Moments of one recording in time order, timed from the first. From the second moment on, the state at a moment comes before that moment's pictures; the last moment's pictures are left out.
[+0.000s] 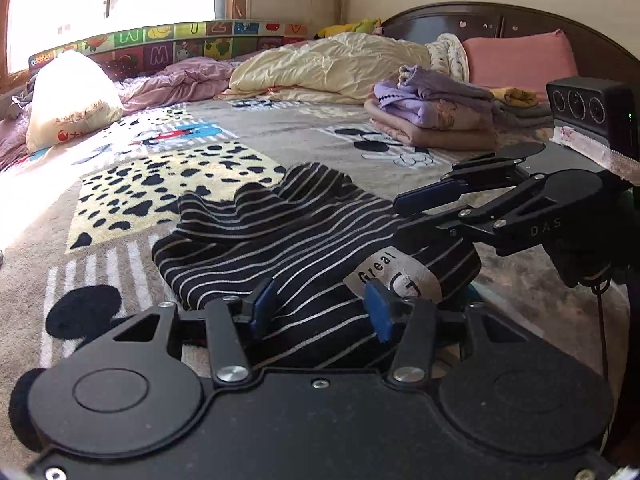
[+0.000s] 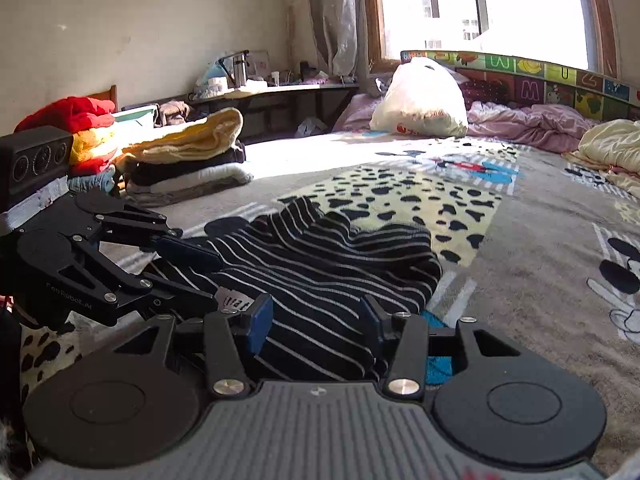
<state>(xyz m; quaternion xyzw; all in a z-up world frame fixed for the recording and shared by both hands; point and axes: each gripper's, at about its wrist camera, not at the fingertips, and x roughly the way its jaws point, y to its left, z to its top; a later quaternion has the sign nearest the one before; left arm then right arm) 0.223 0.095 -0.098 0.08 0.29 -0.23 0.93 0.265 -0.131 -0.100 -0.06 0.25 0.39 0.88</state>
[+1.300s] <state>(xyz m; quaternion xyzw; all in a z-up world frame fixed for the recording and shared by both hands) 0.228 0.158 -0.108 -0.36 0.31 -0.13 0.87 0.307 -0.134 -0.120 0.27 0.33 0.39 0.82</state>
